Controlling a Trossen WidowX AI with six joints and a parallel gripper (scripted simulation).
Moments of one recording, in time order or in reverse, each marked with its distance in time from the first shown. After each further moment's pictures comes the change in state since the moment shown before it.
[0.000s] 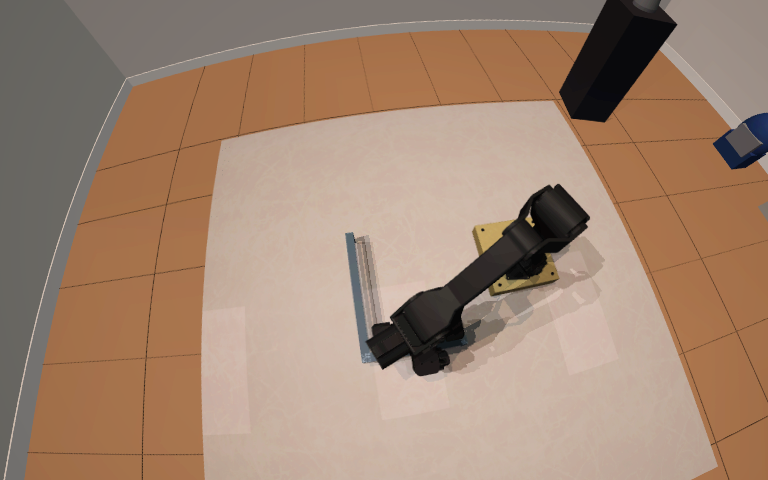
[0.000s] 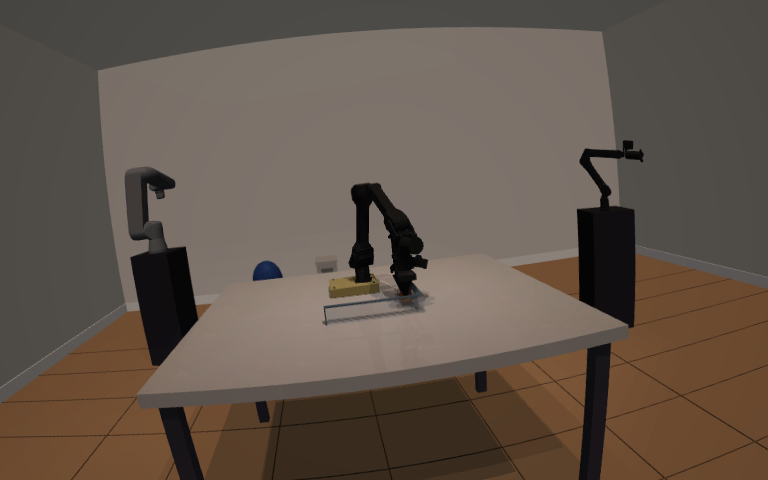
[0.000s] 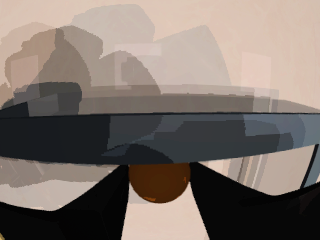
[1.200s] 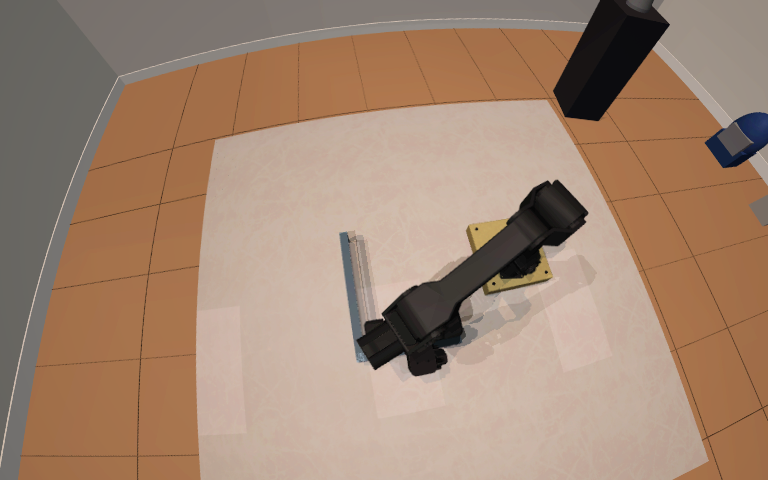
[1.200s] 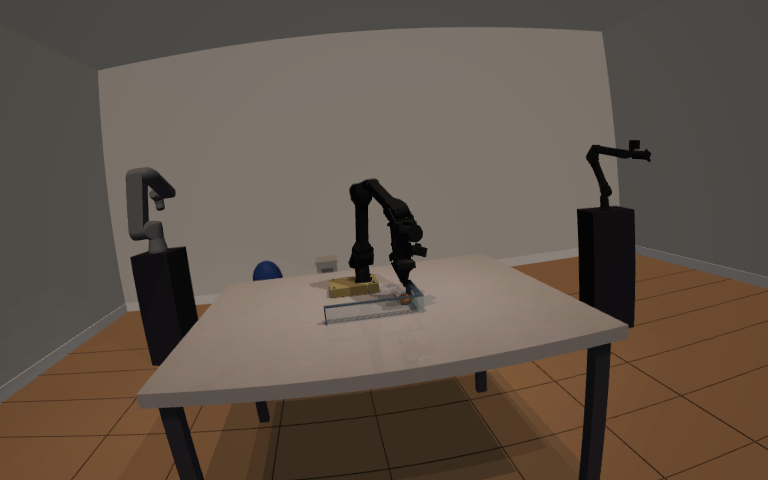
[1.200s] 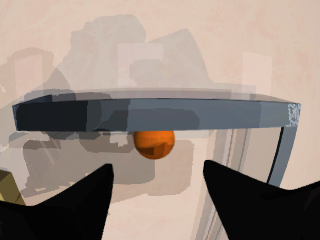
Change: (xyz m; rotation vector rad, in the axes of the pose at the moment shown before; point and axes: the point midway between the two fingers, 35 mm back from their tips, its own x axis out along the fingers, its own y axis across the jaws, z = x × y) arm -0.042 -0.001 0.000 -0.002 0.005 0.013
